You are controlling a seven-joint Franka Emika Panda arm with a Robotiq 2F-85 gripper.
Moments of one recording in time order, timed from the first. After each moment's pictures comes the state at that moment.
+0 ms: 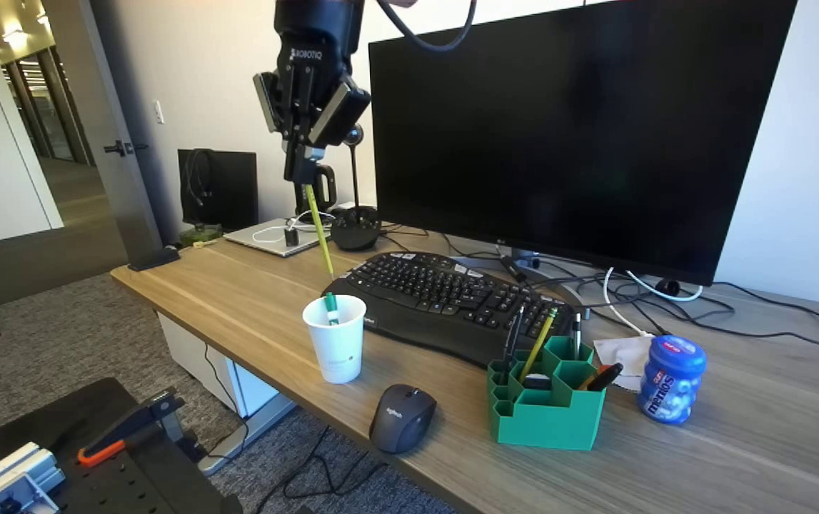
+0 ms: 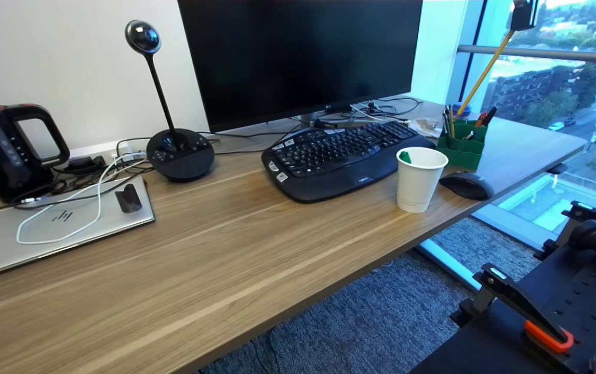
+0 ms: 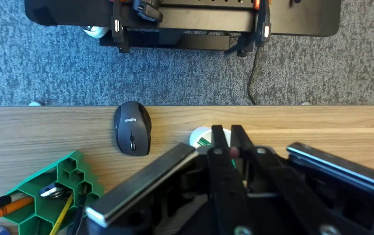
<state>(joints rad) -0.03 0.00 -0.03 -2.06 0.09 1.82 -0.18</state>
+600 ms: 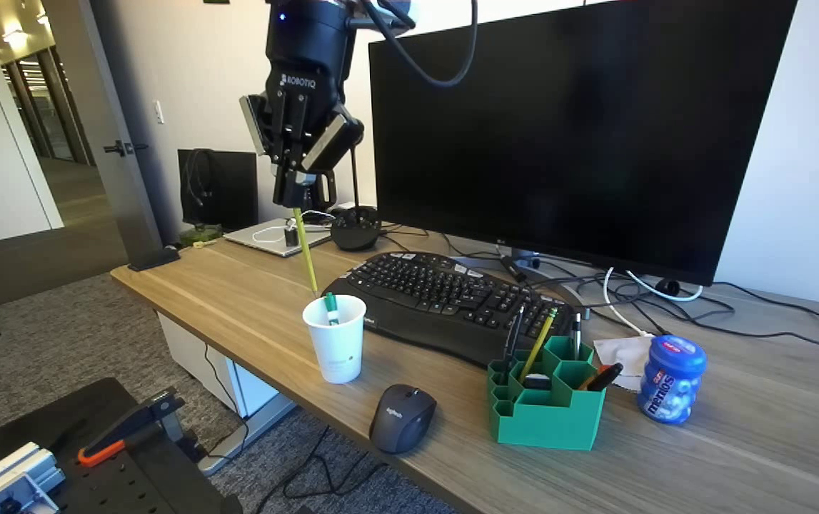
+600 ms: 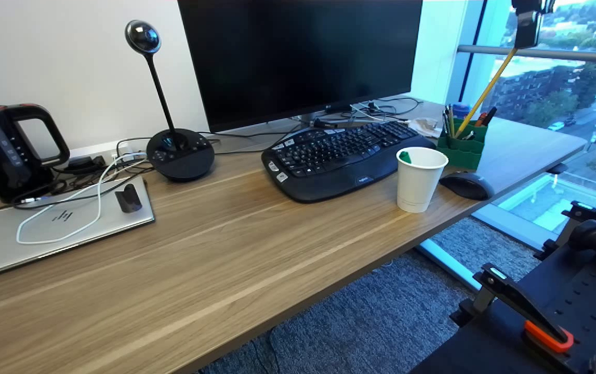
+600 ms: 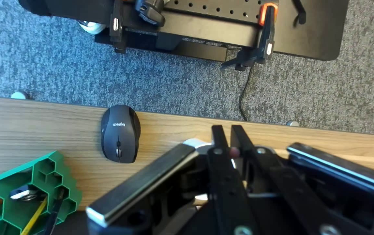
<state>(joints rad) -0.03 0.00 -0.03 -2.11 0.10 1.86 -0.30</state>
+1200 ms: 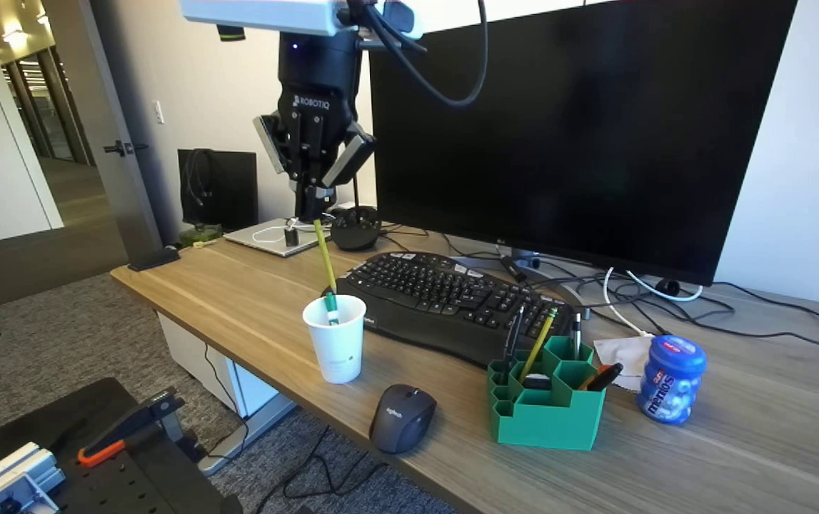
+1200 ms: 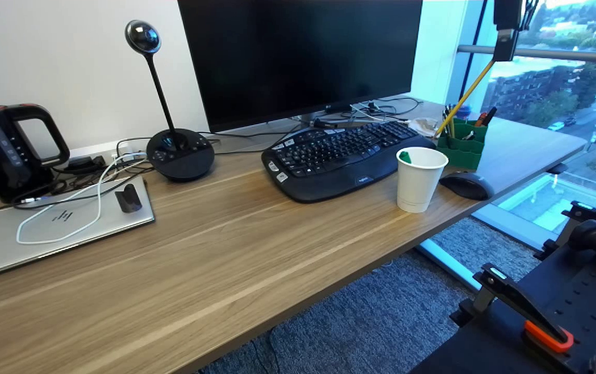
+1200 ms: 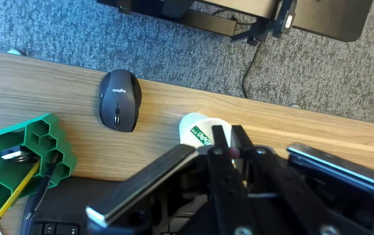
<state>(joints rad) -0.03 0.00 -0.03 -2.17 0.11 2.02 -0.39</state>
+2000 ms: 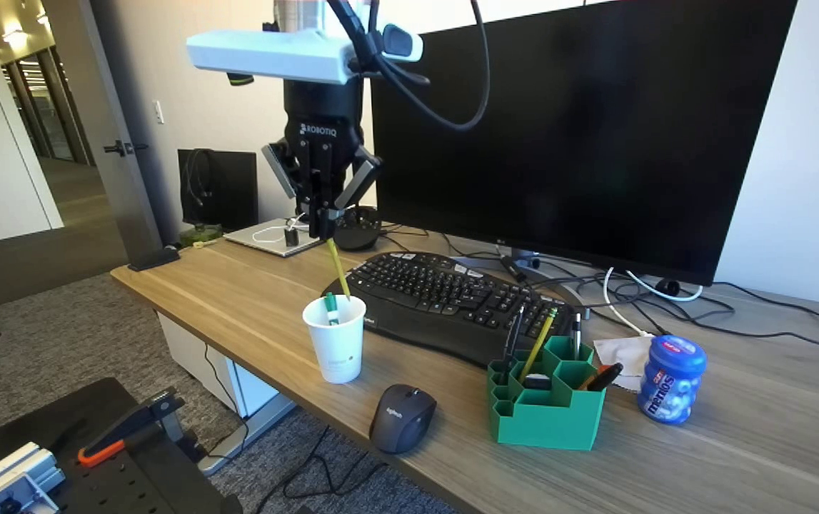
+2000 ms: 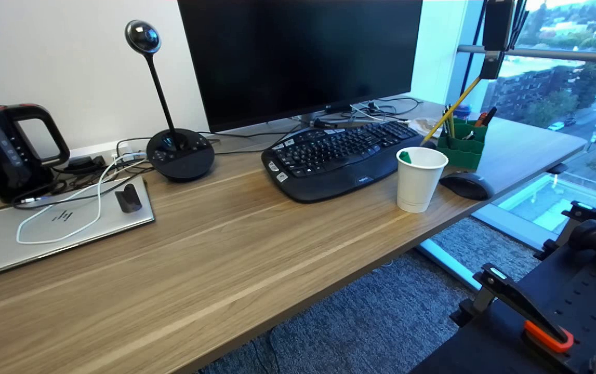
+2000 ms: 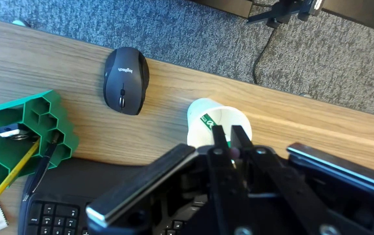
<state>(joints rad) -0.02 0.01 -0.03 -2.24 0.11 2.19 -0.44</state>
